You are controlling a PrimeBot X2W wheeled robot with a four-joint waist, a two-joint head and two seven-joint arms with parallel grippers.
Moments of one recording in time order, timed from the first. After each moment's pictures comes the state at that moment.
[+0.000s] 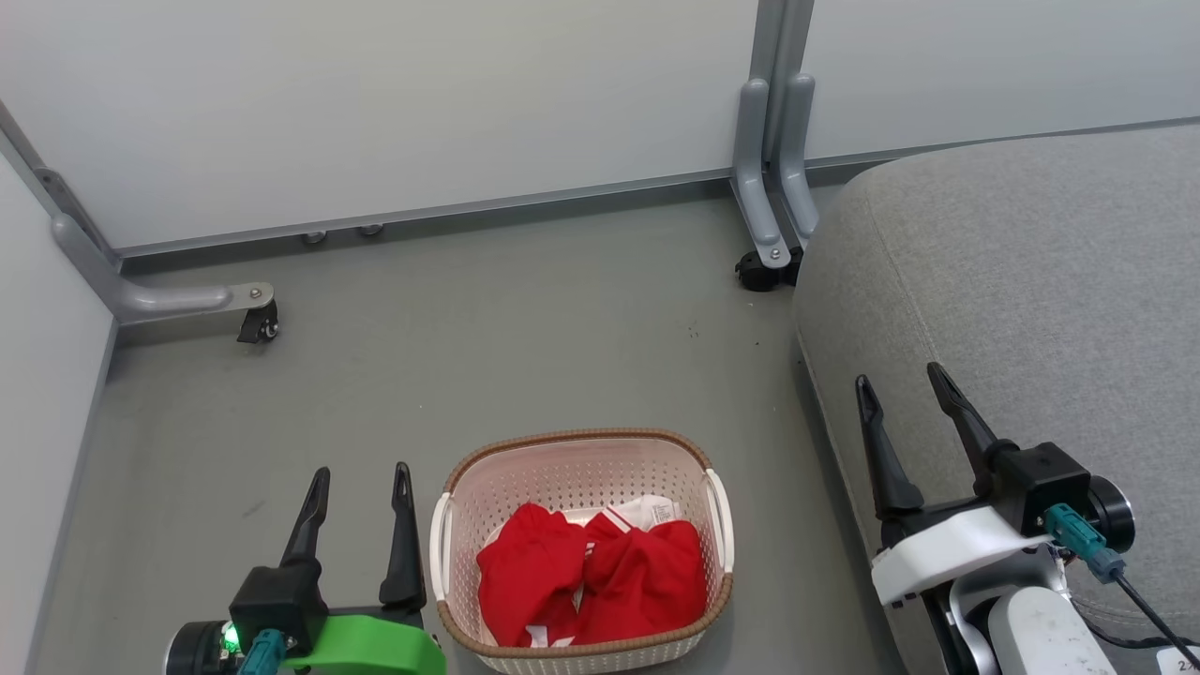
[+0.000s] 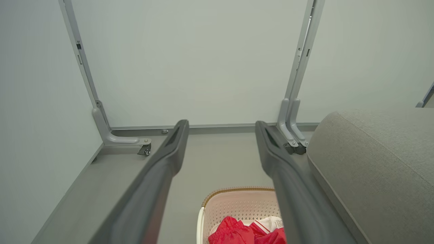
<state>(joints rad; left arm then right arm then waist) 0.04 0.14 -0.28 0.07 -0.27 0.18 -0.21 -0.07 -0.06 0.07 0.13 0.08 0.13 -0.21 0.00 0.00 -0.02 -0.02</state>
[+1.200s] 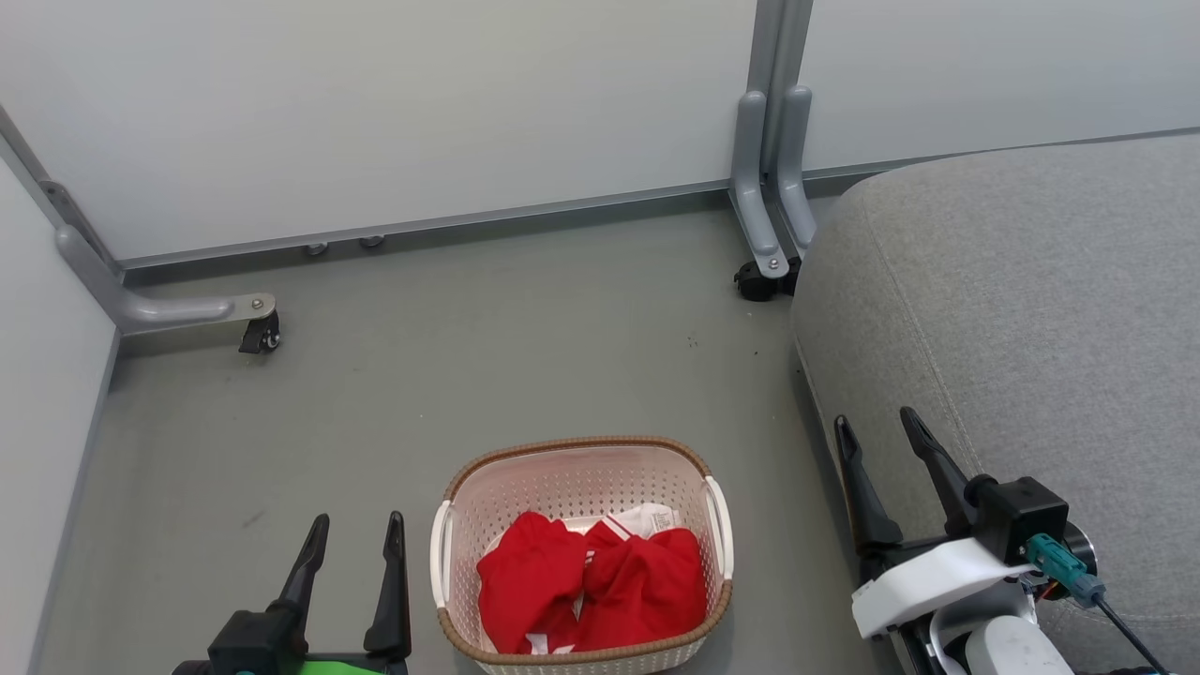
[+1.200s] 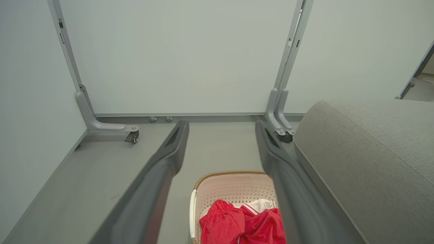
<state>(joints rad) 0.10 0.05 -0.10 0.17 -0.22 -0.09 -0.26 -0.06 -0.05 0.12 0.23 0.19 0.13 -0.26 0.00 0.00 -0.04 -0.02</state>
